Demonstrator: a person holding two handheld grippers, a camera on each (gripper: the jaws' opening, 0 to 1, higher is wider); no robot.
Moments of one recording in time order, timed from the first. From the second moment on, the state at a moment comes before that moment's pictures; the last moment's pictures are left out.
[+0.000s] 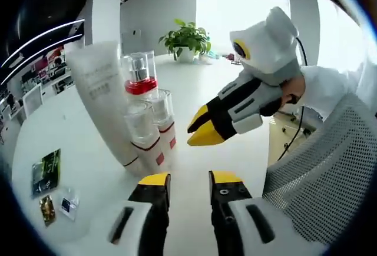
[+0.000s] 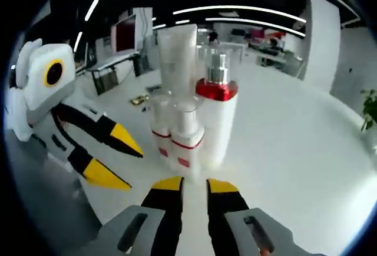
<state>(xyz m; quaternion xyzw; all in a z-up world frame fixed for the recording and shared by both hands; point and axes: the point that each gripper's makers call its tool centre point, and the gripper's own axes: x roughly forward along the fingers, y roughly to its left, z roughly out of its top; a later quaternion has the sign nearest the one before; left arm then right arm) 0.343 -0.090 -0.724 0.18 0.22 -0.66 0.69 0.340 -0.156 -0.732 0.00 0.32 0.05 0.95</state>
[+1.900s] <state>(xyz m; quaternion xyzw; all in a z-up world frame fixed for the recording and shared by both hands) 0.461 0.088 -0.631 0.12 0.22 -0.54 0.81 0.332 -0.091 -0.636 -0.05 0.29 0.07 0.95</state>
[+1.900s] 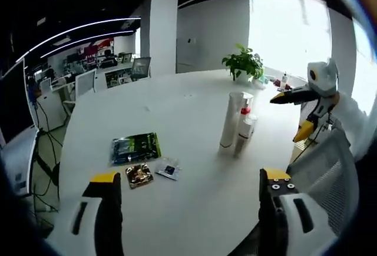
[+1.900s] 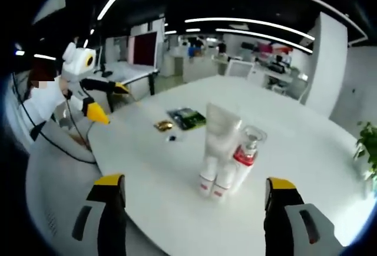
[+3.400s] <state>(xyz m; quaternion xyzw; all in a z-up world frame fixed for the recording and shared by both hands) 0.457 0.125 -0.632 0.09 0.22 -0.56 0.79 0.380 -0.006 -0.575 -0.12 0.22 0.11 0.96</state>
